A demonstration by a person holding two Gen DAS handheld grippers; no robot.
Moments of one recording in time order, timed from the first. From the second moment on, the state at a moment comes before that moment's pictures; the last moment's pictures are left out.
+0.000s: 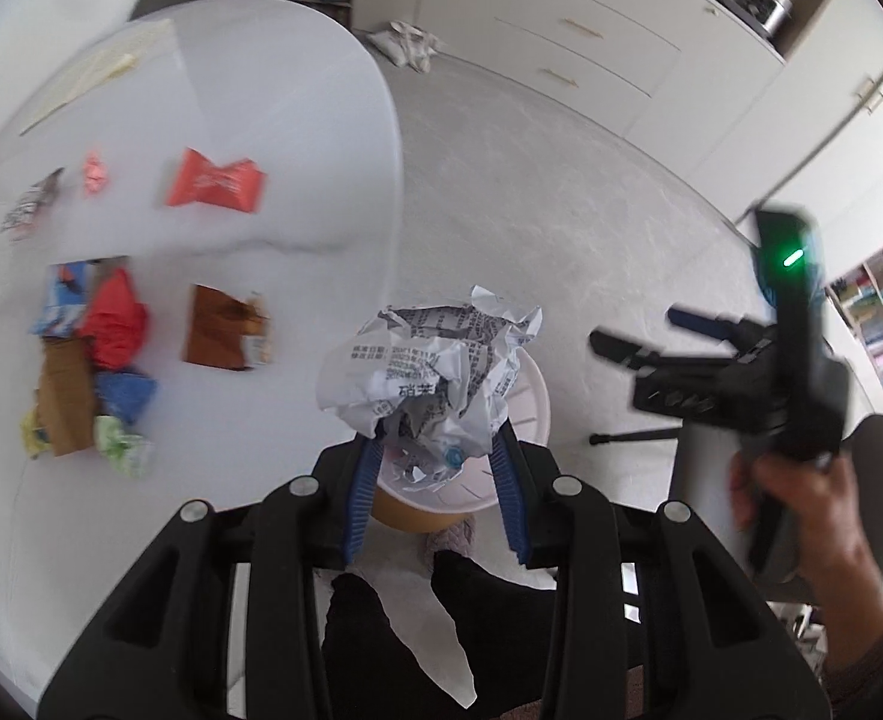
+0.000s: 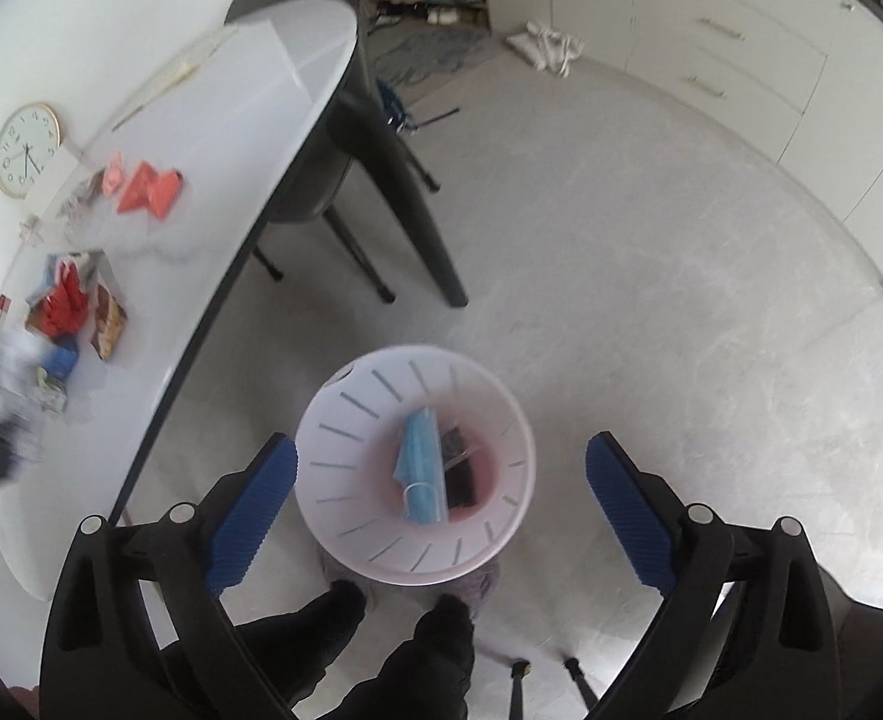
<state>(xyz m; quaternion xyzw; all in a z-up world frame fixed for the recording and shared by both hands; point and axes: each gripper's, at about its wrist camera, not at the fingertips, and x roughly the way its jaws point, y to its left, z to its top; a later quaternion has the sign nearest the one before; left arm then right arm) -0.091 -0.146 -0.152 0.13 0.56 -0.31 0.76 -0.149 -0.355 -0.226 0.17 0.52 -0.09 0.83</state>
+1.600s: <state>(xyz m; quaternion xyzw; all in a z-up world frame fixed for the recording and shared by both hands) 0.070 0.037 -0.151 0.04 0.53 -0.12 0.84 -0.023 -0.211 -0.136 0.10 0.49 0.05 0.87</state>
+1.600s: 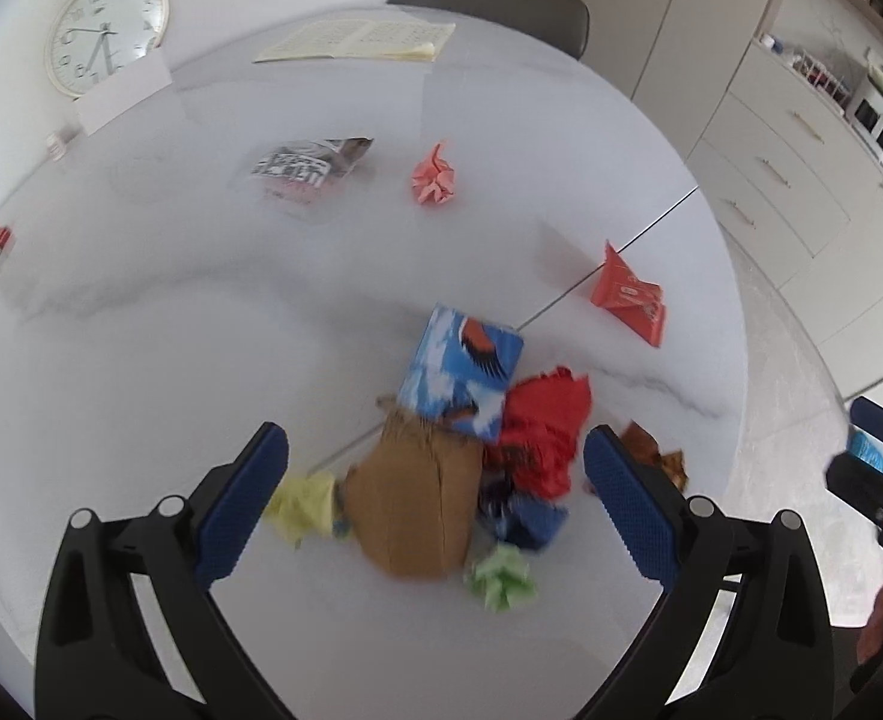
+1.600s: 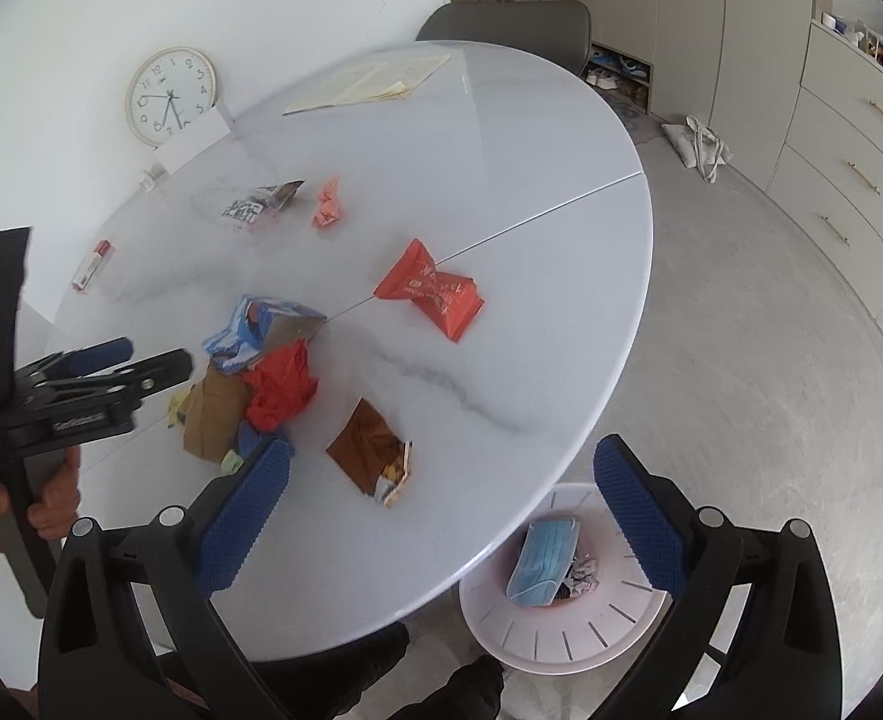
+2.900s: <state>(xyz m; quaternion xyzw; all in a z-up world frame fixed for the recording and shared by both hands) 0.128 0.072 -0.122 -0.02 0.53 -0.12 0.84 0.144 -0.176 -0.223 -0.06 0.55 0.17 0.81</state>
